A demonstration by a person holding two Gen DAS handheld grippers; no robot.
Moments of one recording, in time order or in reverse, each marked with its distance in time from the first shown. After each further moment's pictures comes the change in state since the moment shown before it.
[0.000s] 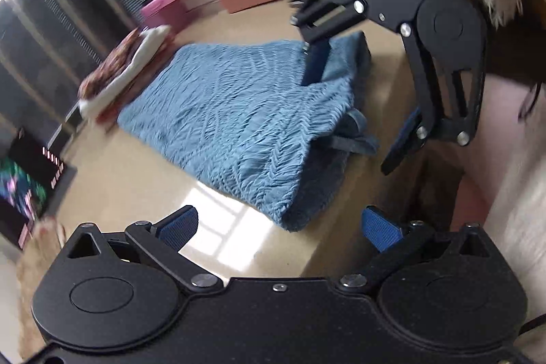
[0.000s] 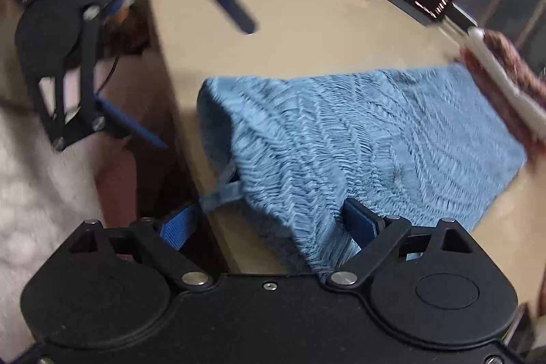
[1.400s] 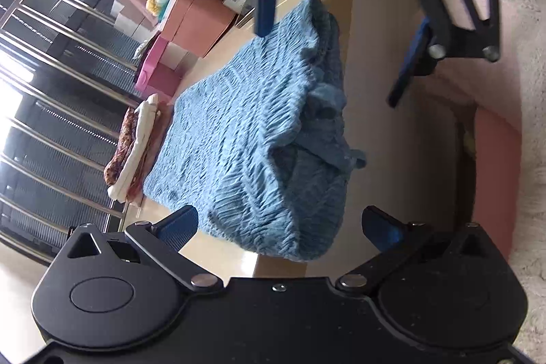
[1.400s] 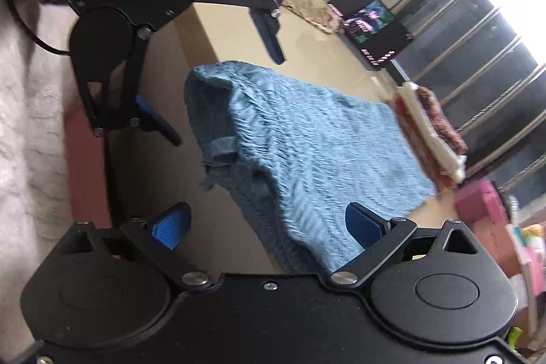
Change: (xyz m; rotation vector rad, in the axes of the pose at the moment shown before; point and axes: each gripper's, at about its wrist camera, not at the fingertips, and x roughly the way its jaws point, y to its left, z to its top) left arm 0.016 -0.092 -0.012 0.350 -0.073 0.221; right arm -0.025 0.078 -0.036 -0.186 -0.067 -0.421
